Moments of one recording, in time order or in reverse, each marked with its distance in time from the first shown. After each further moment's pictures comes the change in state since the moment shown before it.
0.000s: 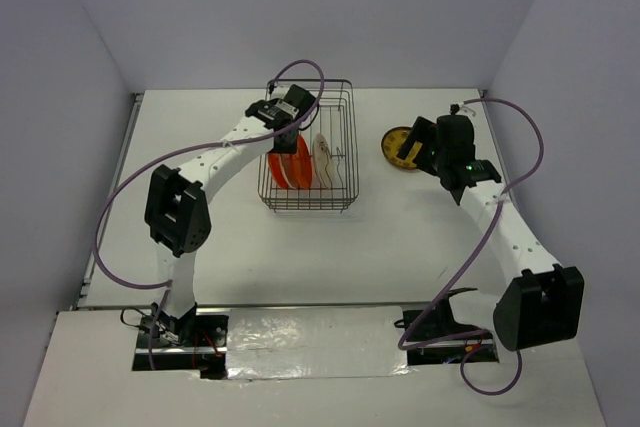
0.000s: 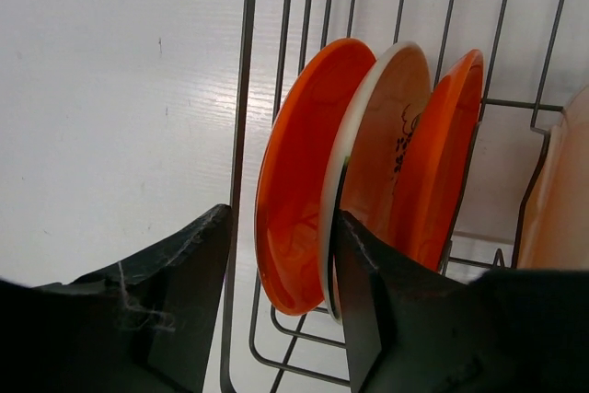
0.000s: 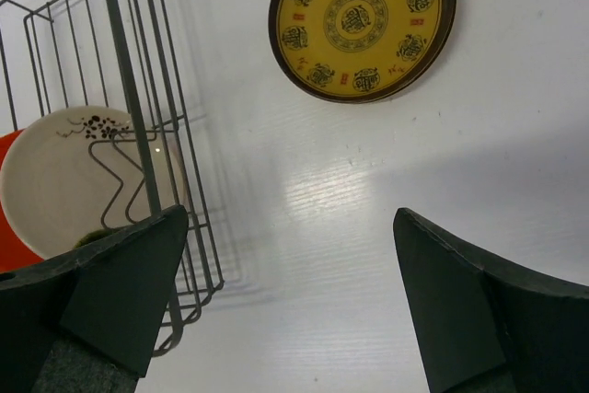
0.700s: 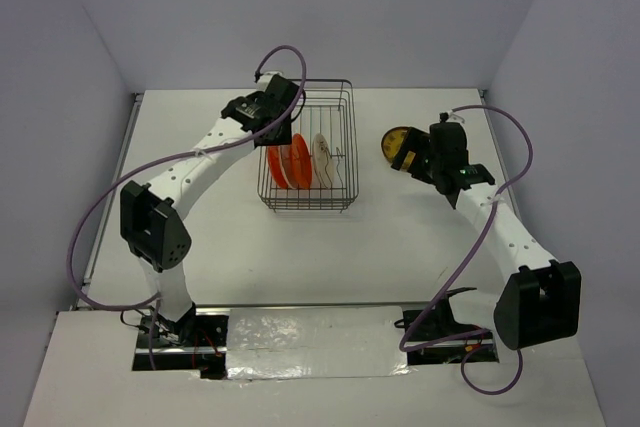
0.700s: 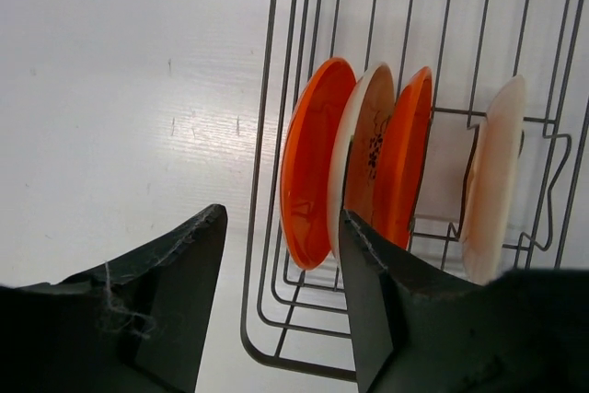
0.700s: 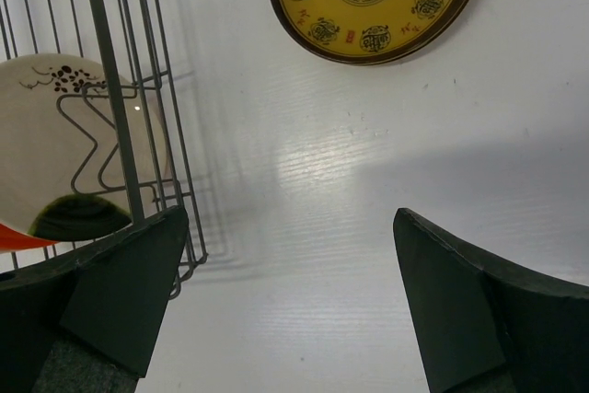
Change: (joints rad) left arm 0.005 -0.168 -0.056 0.034 0.040 0.000; right arm 0.025 -0.014 -0.066 0.003 -0.034 -0.031
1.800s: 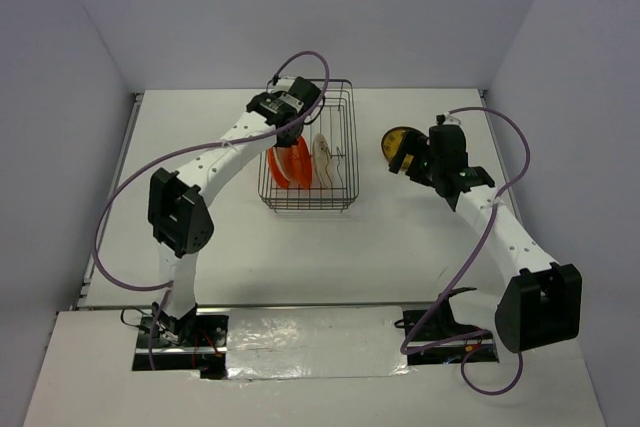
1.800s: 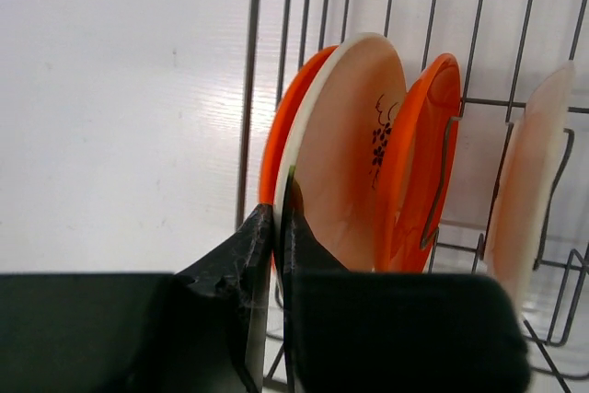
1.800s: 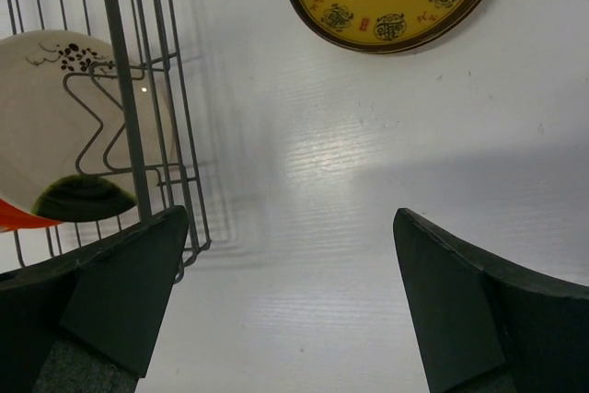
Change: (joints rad) left arm -0.039 0.183 0.153 -0.106 -0.066 -0.001; right arm 0.008 -0.014 -0.018 0.004 -0.032 -0.015
